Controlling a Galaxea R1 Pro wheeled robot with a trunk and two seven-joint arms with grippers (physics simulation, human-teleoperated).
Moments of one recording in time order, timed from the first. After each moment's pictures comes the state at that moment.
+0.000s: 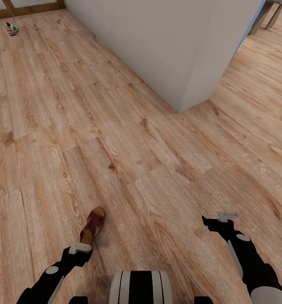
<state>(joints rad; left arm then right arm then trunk) -0.46 0.10 0.17 -0.52 -0.25 -0.07 -0.23 -0.49 -0.13 -0.25 -0.92 0.10 0.21 0.19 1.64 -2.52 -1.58</state>
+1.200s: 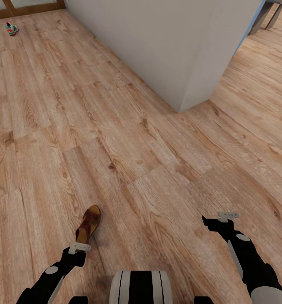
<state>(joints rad) -0.46 0.10 0.18 -0.52 -0.25 -0.07 -0.23 -0.49 -0.13 -0.25 -0.92 0.10 0.21 0.19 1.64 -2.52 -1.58</state>
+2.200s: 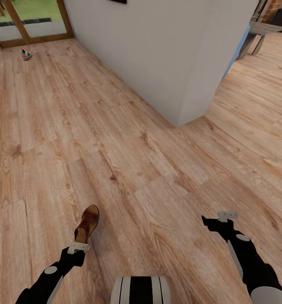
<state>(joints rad) -0.46 0.10 0.19 -0.52 -0.25 -0.07 -0.23 -0.49 -0.13 -0.25 -0.92 0.10 0.21 0.19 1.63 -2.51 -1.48</state>
